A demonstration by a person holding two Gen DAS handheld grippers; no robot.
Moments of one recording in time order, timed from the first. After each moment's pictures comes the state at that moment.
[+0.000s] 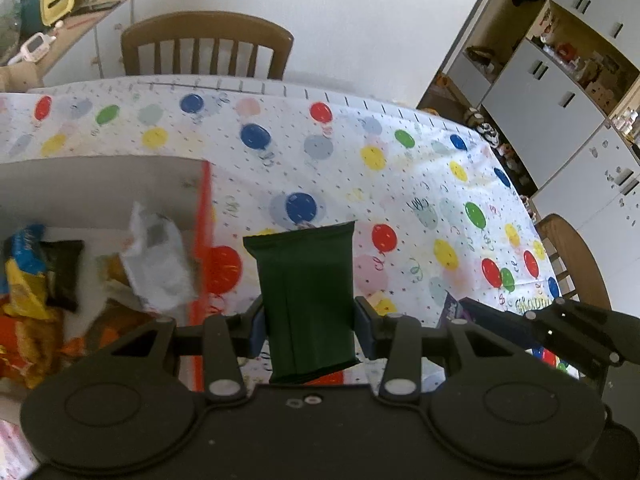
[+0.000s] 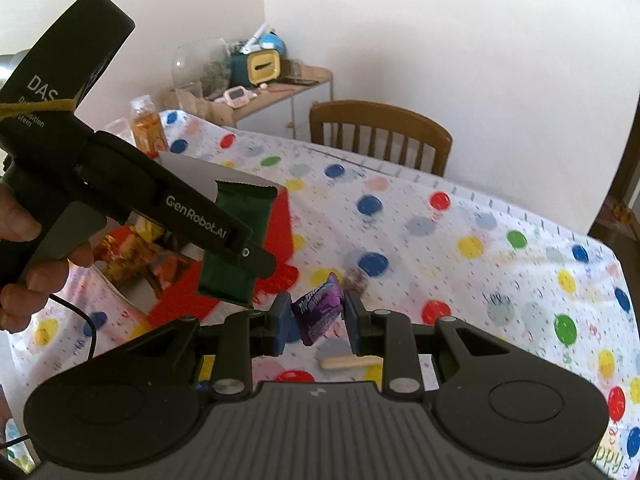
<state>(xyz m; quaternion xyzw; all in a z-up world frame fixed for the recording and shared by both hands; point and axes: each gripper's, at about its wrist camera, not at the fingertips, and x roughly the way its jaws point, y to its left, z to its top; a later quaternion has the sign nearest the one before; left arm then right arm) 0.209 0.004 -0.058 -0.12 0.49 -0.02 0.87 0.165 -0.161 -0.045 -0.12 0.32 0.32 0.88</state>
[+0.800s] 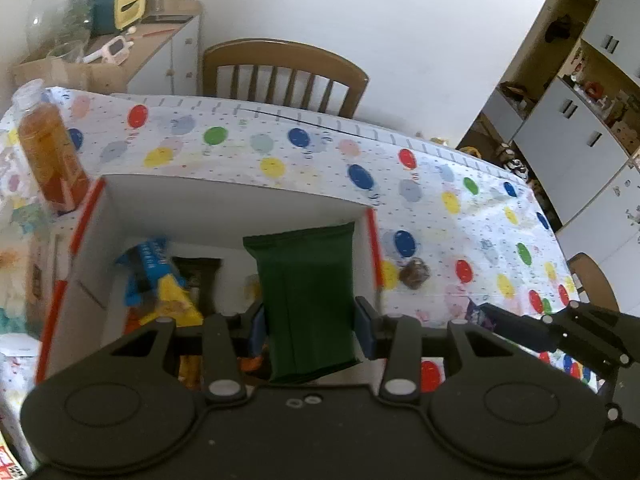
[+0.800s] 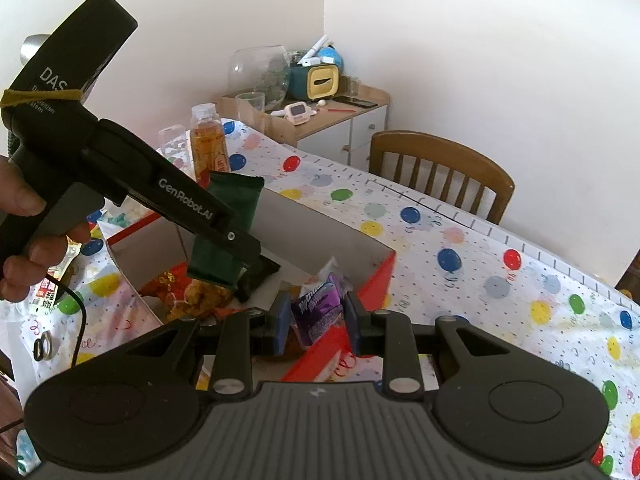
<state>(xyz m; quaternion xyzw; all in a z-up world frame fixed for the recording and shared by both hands) 0.174 0.128 -0.026 -0.13 0.46 0.03 0.88 0.147 -0.048 -0.029 -0.15 0.29 0.37 0.87</state>
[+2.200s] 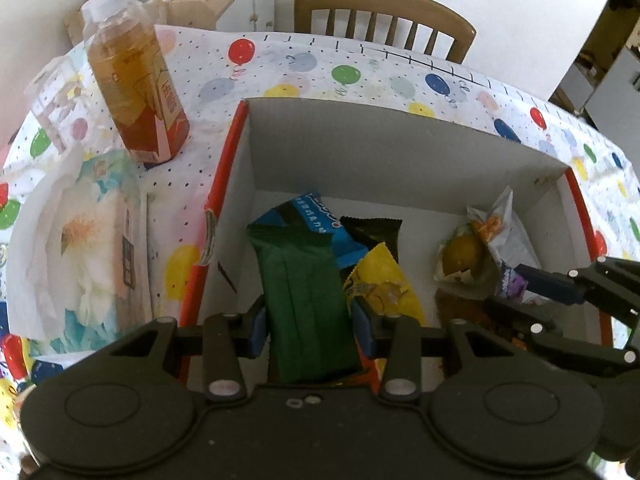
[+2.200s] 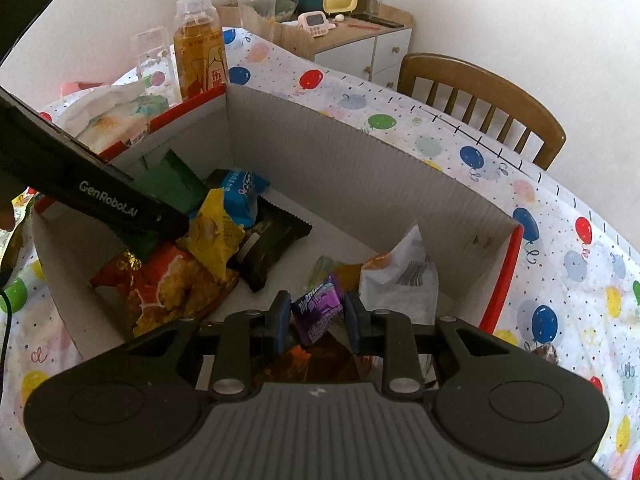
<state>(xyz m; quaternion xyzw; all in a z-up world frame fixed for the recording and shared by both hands) 0.182 0.234 -0.103 -0.09 0.53 0.10 0.84 0.198 0.070 -0.118 -0.20 0.39 0.34 0.83</state>
